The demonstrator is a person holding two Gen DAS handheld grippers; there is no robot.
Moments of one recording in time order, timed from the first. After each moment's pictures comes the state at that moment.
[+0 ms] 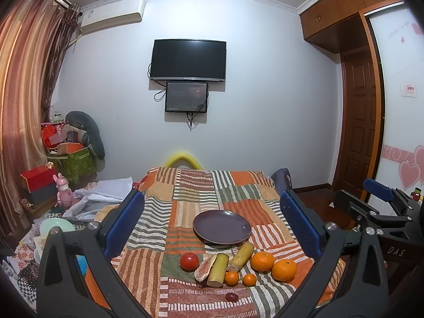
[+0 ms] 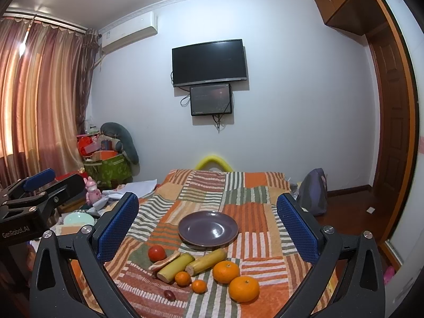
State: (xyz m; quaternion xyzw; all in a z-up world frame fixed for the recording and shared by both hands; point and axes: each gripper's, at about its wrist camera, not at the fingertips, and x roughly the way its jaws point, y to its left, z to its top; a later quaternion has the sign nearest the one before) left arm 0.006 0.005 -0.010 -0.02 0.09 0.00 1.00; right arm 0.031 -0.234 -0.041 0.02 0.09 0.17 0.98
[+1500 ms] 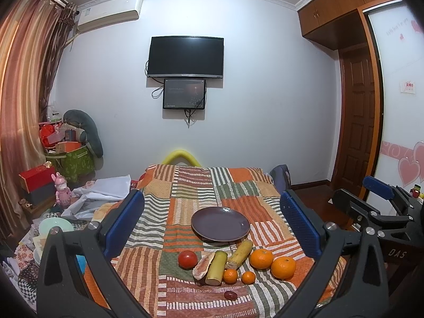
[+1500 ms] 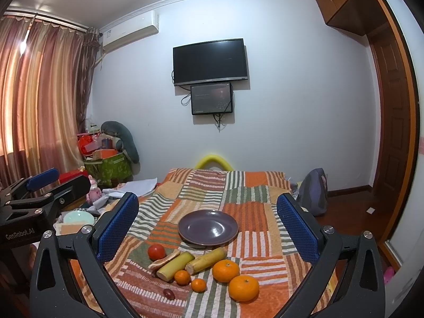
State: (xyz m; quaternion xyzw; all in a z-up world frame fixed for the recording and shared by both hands) left arm 0.012 0.002 -0.010 -0.02 0.10 -0.01 0.99; right arm 0.028 -0.234 -0.041 0.01 0.09 0.17 0.98
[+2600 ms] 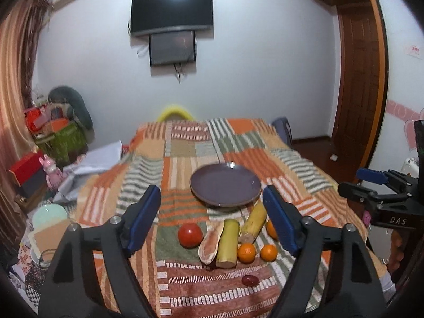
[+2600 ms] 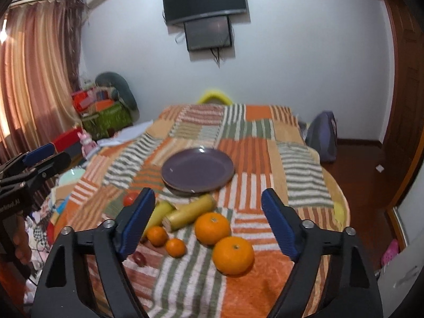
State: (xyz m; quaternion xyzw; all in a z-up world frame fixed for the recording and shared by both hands) left arm 0.101 0.015 -0.075 0.02 0.24 -0.03 0.97; right arm 0.117 -0.260 -0.115 0.01 0.27 0.19 0.94
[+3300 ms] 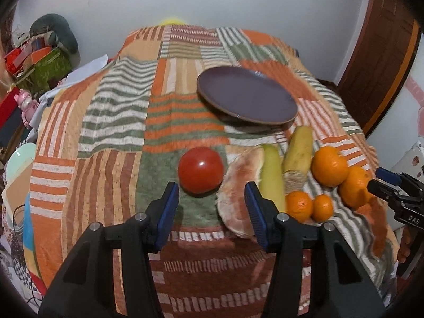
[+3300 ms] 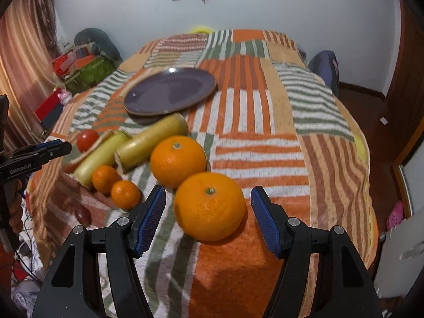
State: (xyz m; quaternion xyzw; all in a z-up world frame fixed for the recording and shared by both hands) left arm 0.194 0.052 -0.206 -0.03 0.44 -0.04 0.89; right arm 0.161 -0.273 -0.211 0.01 0.42 0.18 0.89
